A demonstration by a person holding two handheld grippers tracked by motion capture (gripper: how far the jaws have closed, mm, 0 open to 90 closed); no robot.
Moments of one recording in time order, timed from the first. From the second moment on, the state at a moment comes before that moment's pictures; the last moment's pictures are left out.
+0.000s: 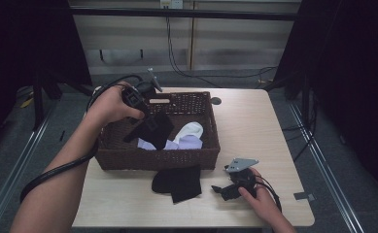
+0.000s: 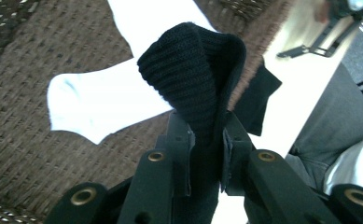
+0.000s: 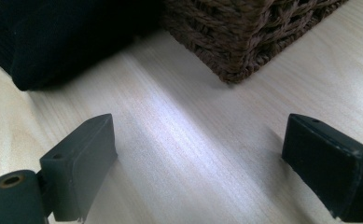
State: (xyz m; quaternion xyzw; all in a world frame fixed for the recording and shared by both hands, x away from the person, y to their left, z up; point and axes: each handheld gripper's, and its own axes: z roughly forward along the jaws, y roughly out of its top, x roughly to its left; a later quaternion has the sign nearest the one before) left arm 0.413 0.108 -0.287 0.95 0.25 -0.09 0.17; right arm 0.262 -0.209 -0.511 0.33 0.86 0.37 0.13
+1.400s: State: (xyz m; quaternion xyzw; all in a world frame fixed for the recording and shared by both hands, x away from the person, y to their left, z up) left arm 0.315 0.123 -0.348 0.96 0.18 -0.03 0.20; right arm 0.259 -0.210 -0.511 0.33 0.86 0.37 0.13
